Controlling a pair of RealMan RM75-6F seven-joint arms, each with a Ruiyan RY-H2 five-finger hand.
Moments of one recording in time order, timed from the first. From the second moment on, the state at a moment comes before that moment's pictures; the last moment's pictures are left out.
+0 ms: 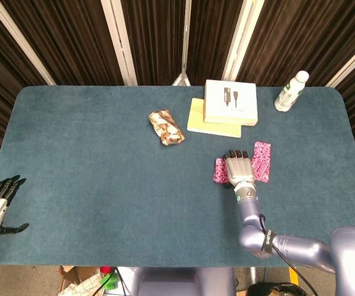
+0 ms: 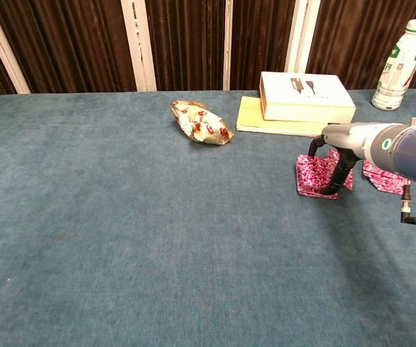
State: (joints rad) left arm -0.15 -1.02 0.02 -1.67 1.43 1.29 -0.02; right arm 0.92 -1.61 0.22 -1.48 -0.32 1.06 -0.81
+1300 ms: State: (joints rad) left arm -0.15 -1.03 0.01 -1.66 1.44 1.29 -0.04; right arm 0.94 -1.73 0.17 -1.71 -0.42 1.23 -0.91
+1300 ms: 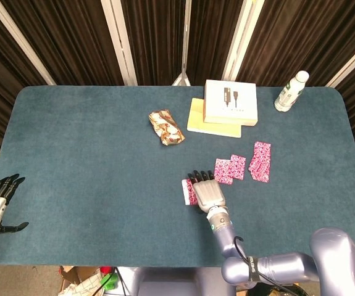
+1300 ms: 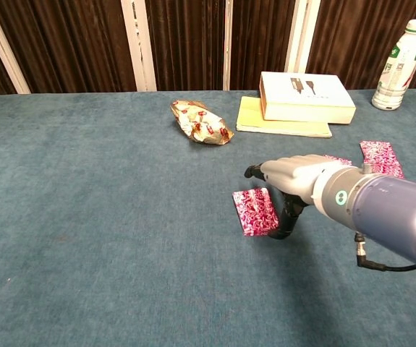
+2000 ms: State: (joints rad) left arm -0.12 -1.04 0.01 -1.64 1.45 1.36 -0.01; right arm 0.77 -1.43 0.00 -1.92 -0.75 1.40 -0.81
